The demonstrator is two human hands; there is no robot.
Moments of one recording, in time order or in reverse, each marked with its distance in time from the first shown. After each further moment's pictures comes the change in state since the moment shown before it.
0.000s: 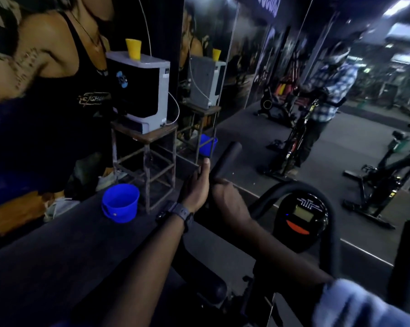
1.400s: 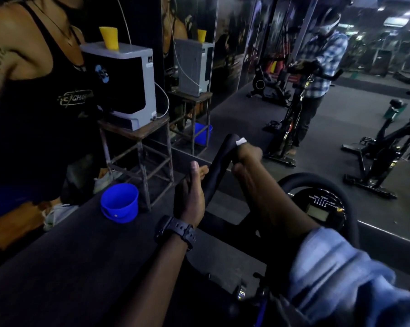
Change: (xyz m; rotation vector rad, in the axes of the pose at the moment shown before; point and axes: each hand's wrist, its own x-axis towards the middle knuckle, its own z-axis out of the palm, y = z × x) left_hand 0.010 -0.026 0.007 -0.318 0.090 0.108; right_hand 0.118 0.083 0.007 1.420 0.547 1.116
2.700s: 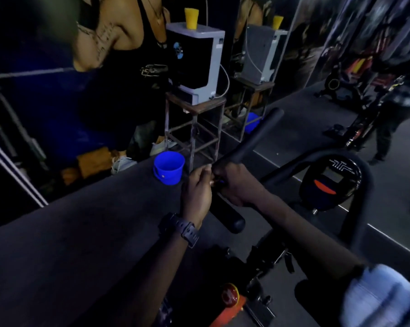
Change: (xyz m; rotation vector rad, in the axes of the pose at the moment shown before) left_hand -0.145 0.010 -0.053 0.125 0.302 -0.047; right_hand -0.181 0.055 -0.090 -1.319 -1.143 -1.044
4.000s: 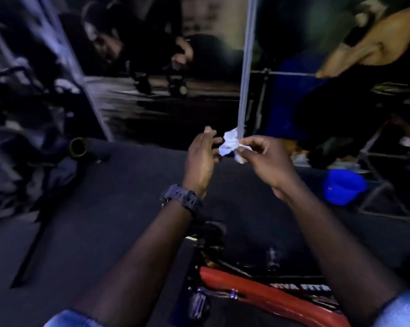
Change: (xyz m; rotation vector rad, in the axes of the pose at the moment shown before) left_hand -0.401 0.127 -0.220 0.034 0.888 0.146; right_hand -0.189 -0.316 0.066 0.954 -0.187 -0.437
